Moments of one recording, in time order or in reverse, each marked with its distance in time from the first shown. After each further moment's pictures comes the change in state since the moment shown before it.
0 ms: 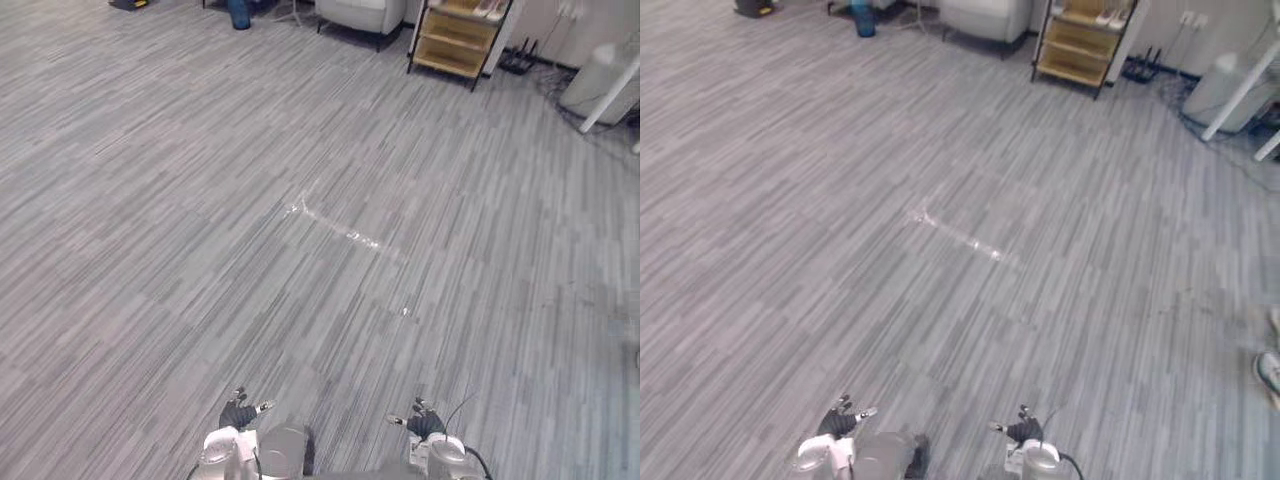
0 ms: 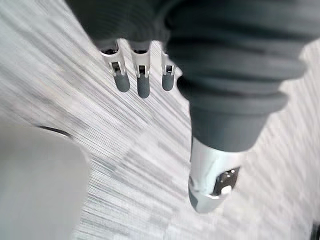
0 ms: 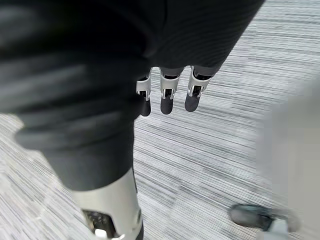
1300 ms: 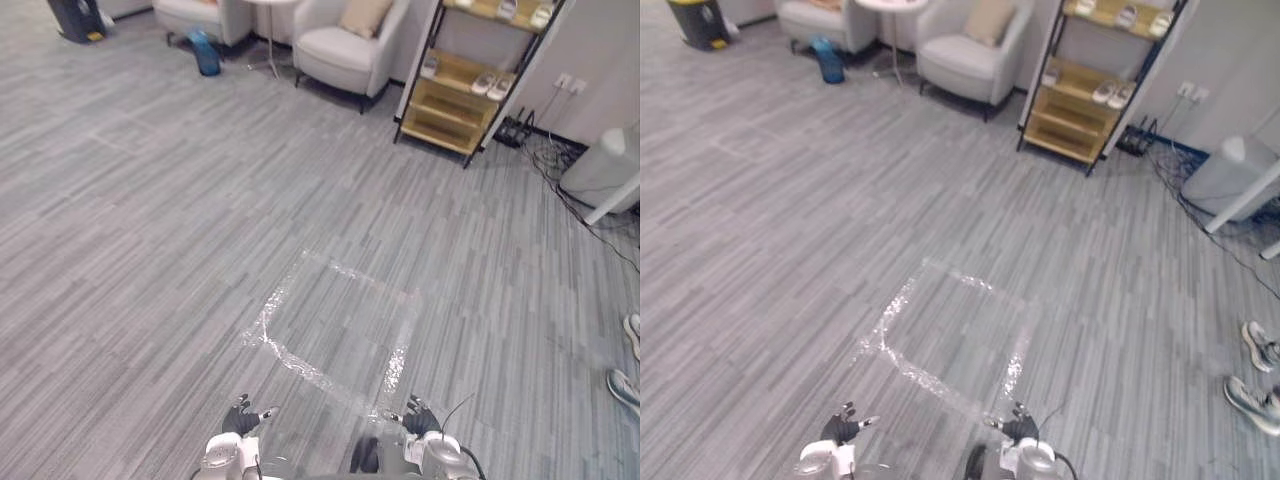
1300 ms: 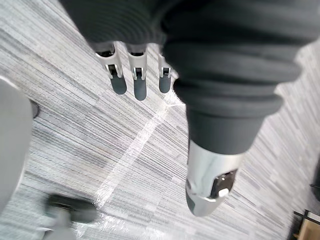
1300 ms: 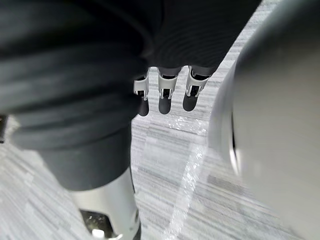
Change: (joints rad) left arm 0.018 -0.015 0.004 -0.001 0.014 0.007 -0.003; right arm -0.029 0.006 0.002 -0.018 0.036 0.003 0.018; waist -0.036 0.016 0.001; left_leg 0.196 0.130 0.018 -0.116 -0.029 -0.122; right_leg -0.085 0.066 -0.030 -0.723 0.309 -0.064
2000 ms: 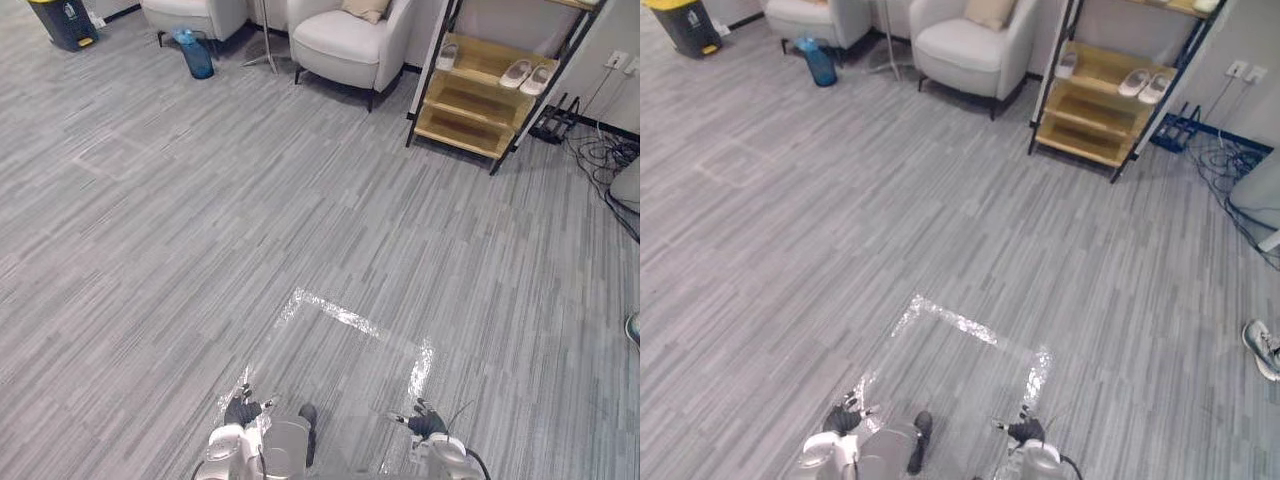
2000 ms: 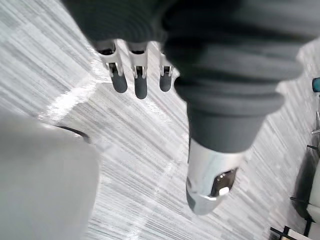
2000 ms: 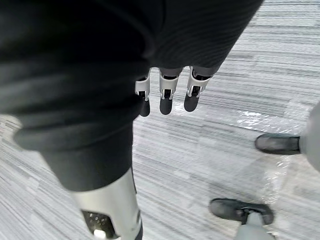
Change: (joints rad) left arm -0.007 -0.030 0.043 -0.040 -0.027 -0.002 -0.001; right arm 0.027 0.033 -0.037 -0.013 -0.003 0.016 -0.016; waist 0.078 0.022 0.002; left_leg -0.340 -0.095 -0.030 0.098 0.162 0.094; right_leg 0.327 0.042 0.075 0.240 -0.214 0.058
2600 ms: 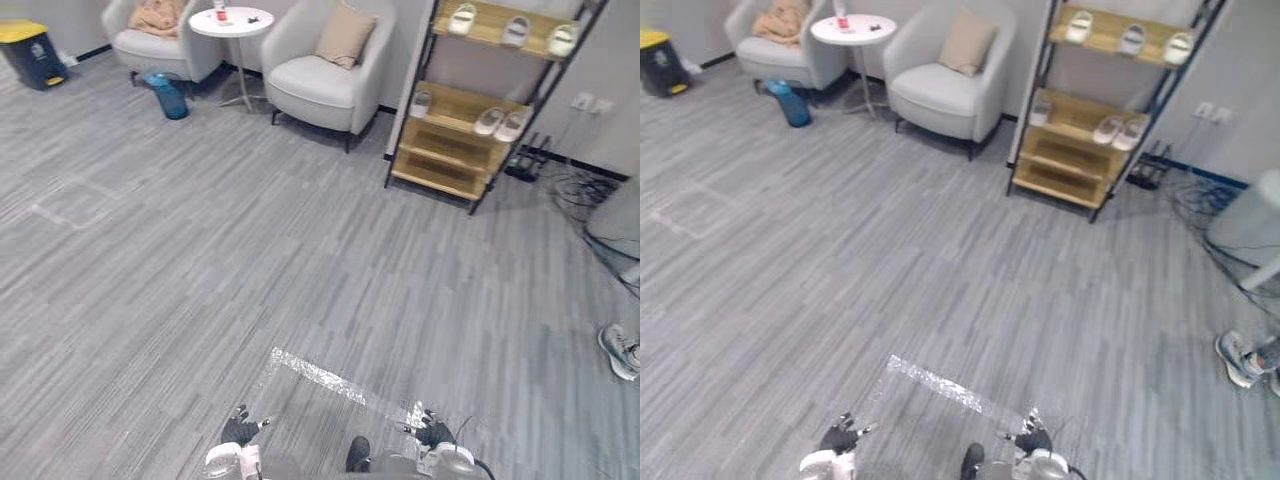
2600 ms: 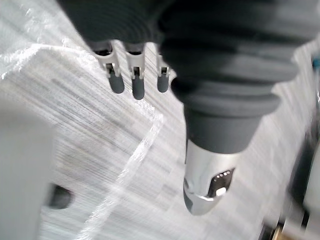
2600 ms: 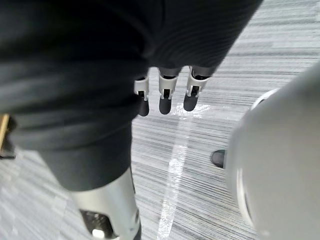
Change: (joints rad) left arm 0.024 -0.030 0.073 0.006 0.022 0.004 -0.001; right arm -0.007 -0.047 -0.005 0.037 -0.033 0.007 0.014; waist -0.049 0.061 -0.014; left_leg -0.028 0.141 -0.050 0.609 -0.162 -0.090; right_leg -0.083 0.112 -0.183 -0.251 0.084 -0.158
